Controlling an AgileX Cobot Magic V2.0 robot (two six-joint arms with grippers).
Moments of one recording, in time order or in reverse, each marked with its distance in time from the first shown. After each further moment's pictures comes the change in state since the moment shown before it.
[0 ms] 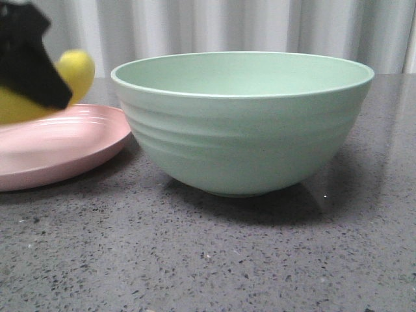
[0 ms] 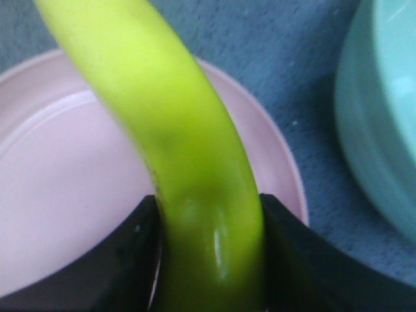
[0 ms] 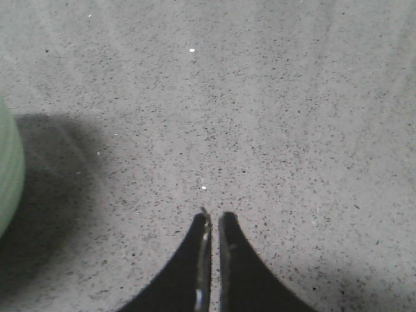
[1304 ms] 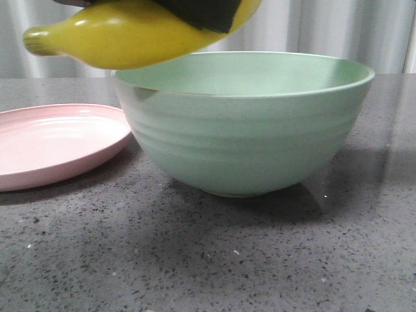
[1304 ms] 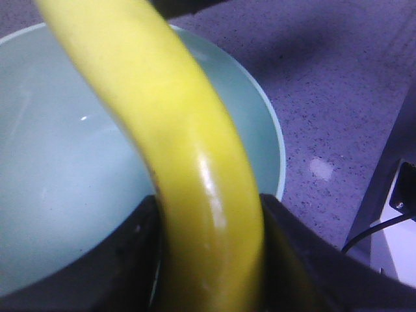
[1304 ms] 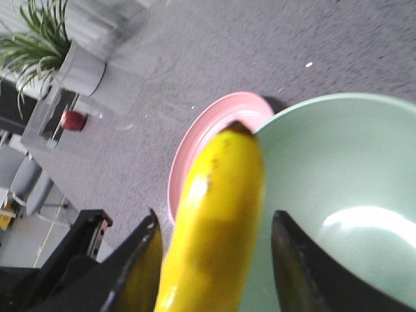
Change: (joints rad) left arm -0.479 -0.041 -0.061 -0.070 -0.108 0.000; right arm 0.264 0.643 -0.351 1.139 0.113 -0.565
